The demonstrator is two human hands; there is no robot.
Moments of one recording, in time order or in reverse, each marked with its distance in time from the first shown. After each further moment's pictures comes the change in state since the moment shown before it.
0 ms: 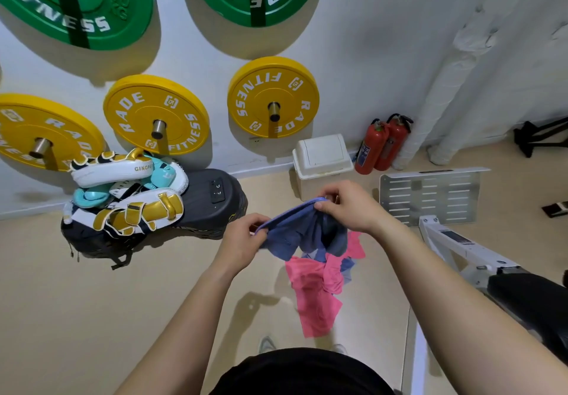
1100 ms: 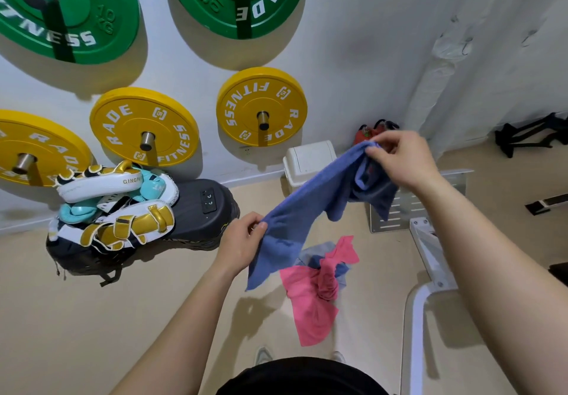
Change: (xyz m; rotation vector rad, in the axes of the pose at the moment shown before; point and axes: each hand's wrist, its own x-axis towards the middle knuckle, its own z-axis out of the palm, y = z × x) left_hand 0.018 0.003 0.008 0.079 0.012 0.043; right_hand 0.000 0.024 -0.105 0.003 0.503 0.117
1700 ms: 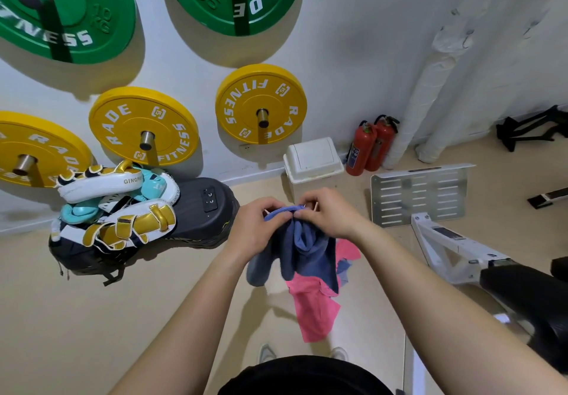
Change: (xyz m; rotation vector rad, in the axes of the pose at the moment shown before) left_hand 0.007 0.051 -0.005 -0.140 -0.043 0.096; right_hand -0.059 -0.028 0.104 0.026 -0.516 -0.153
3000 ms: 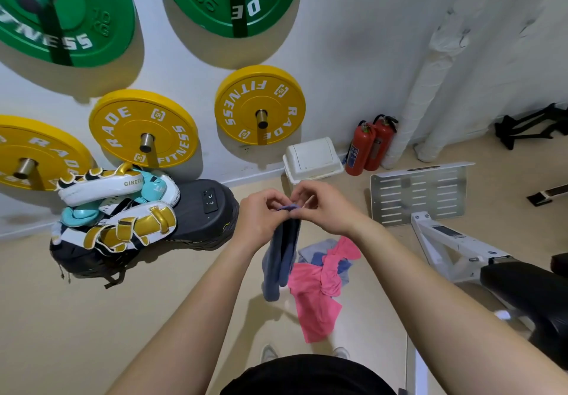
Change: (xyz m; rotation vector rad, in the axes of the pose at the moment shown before) left_hand 0.009 0.015 0.006 -0.041 0.060 -0.059; right_hand 0.001 0.000 0.003 0.187 0.036 -0.040
